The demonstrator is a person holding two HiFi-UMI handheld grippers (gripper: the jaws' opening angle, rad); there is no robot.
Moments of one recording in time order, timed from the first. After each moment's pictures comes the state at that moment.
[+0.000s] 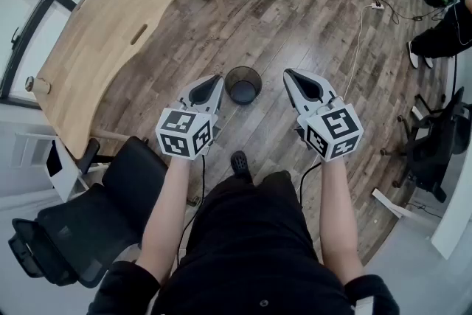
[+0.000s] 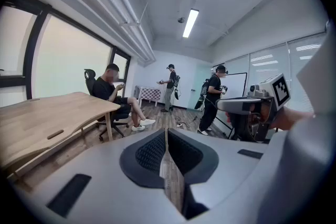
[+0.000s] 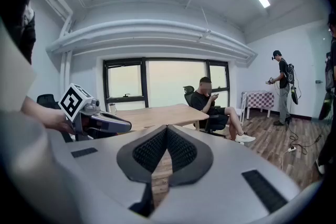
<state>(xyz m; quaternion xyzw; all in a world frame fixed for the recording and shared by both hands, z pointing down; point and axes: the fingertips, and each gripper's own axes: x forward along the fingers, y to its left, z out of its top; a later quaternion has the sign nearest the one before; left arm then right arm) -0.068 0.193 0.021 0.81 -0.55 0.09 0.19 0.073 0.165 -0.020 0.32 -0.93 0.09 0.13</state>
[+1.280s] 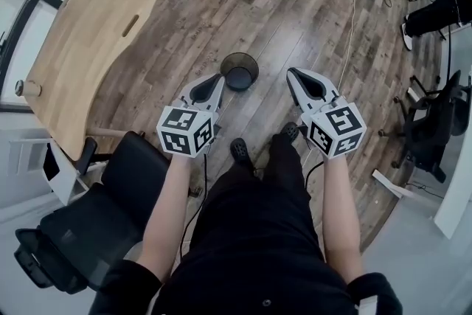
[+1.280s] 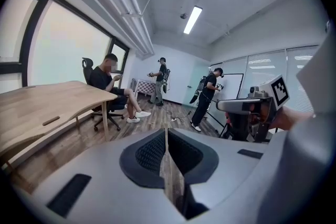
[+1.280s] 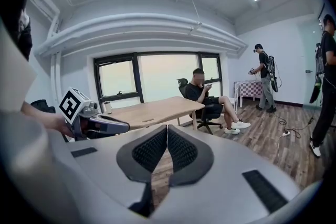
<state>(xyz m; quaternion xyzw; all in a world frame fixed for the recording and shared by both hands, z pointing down) -0.076 0.213 0.050 0.82 -0.52 0.10 0.23 0.071 0.186 0.007 0.35 -0.91 0.14 0.15</state>
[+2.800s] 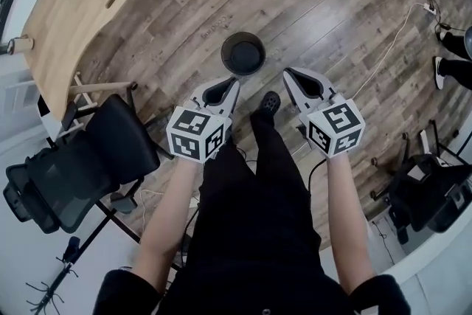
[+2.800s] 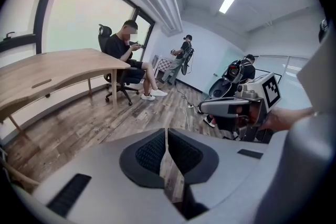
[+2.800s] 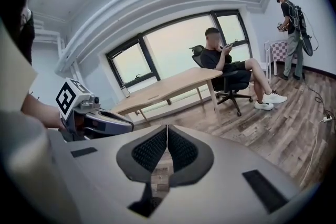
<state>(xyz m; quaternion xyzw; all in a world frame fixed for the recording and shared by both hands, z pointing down) 0.003 0.087 0.168 0.71 -0.58 0.15 0.37 0.090 0.021 0.152 0.15 -0.93 0.24 0.23</state>
